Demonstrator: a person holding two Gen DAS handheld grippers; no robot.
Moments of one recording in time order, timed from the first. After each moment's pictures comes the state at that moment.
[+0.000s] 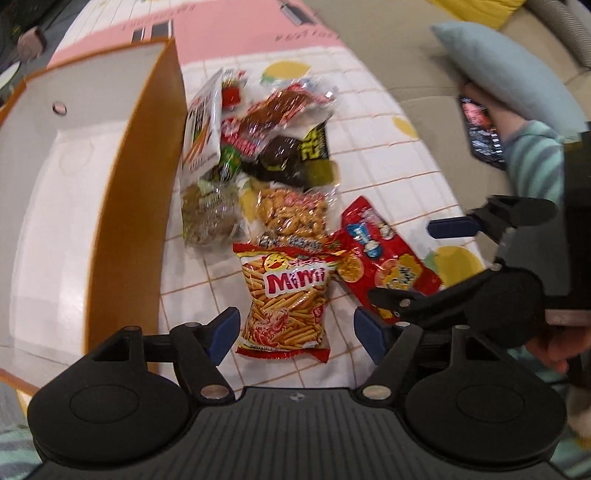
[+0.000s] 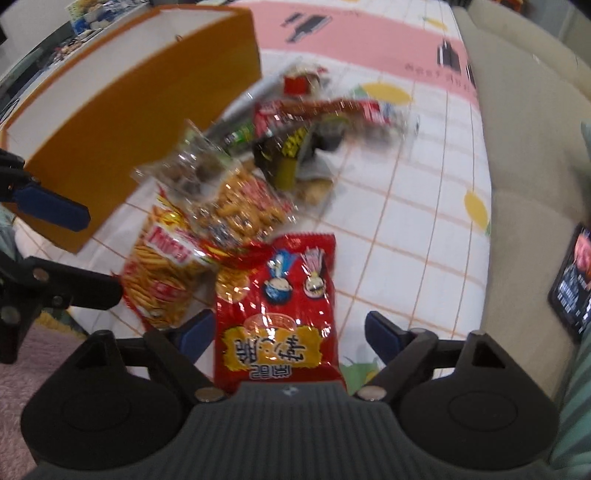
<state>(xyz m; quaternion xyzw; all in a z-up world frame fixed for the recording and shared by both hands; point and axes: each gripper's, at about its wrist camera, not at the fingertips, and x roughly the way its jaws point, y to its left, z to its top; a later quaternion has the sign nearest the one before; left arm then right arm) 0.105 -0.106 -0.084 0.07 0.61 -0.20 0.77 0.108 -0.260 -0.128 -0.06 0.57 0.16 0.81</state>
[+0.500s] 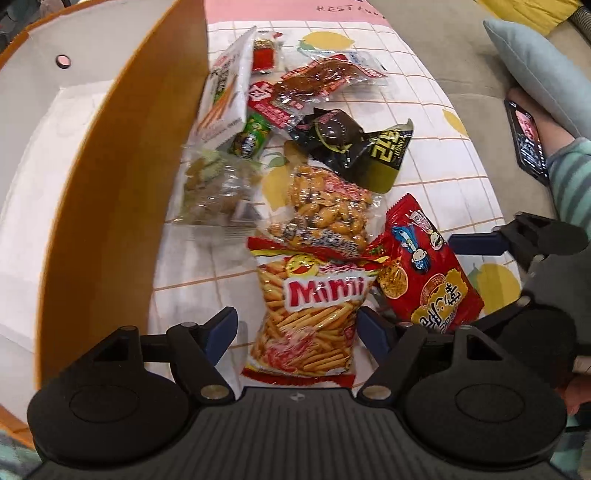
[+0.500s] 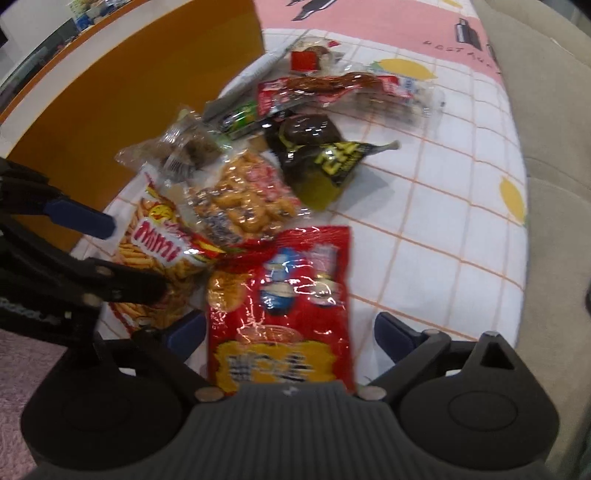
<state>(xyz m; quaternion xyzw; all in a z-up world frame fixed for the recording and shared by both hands) 0.126 -0.102 -0.121 0.04 0.63 -0.16 0.76 0.127 -0.254 -0.154 -0.05 0.58 0.18 0.79</state>
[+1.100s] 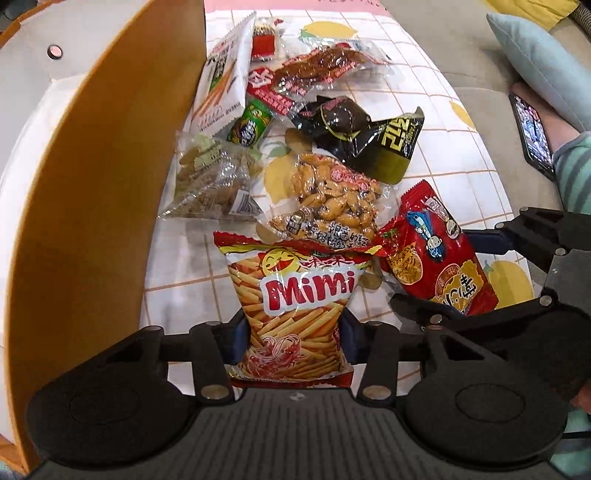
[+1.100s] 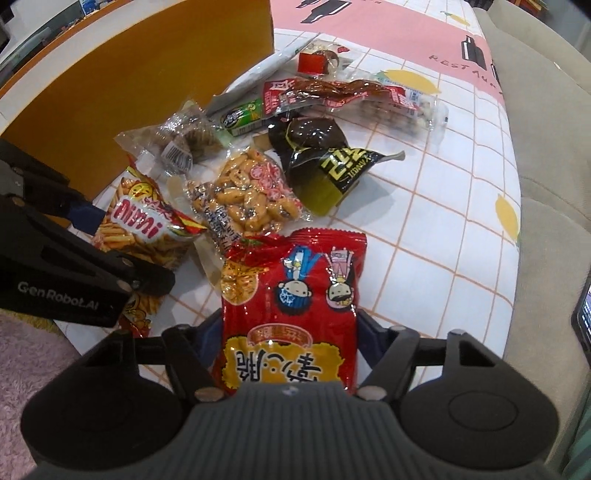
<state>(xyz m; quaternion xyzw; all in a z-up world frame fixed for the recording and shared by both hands) 0.127 -0.099 -0.134 0.05 0.63 -0.16 0.76 0.119 -0.243 -0.149 -0.08 0.57 0.17 0.80</state>
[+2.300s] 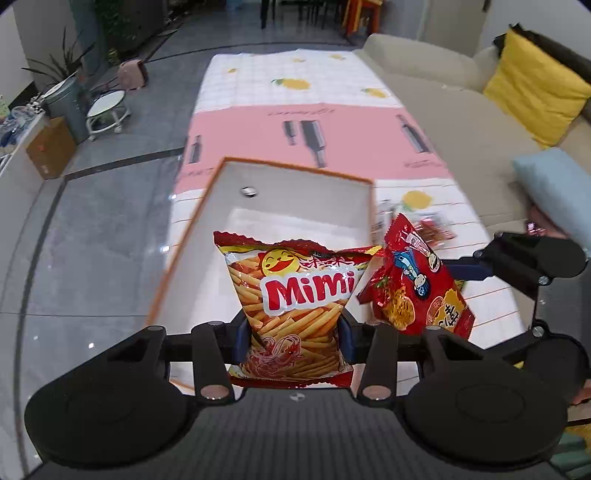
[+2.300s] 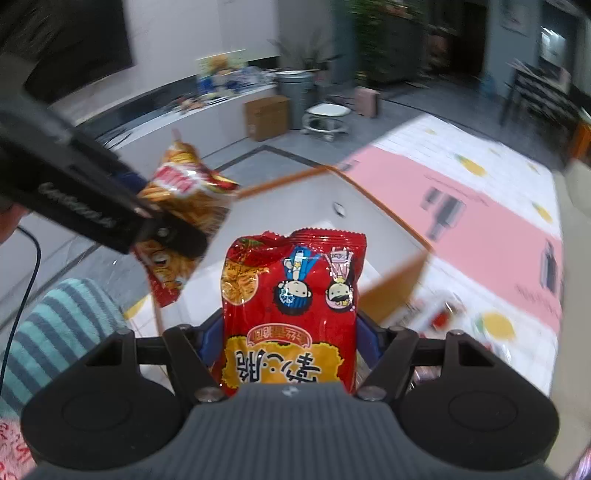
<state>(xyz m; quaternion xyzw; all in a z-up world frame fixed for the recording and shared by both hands) 0.131 0.047 0.046 0.04 0.51 -0.09 0.86 0.135 -0.112 0.012 -0.10 0.39 0.34 0.85</state>
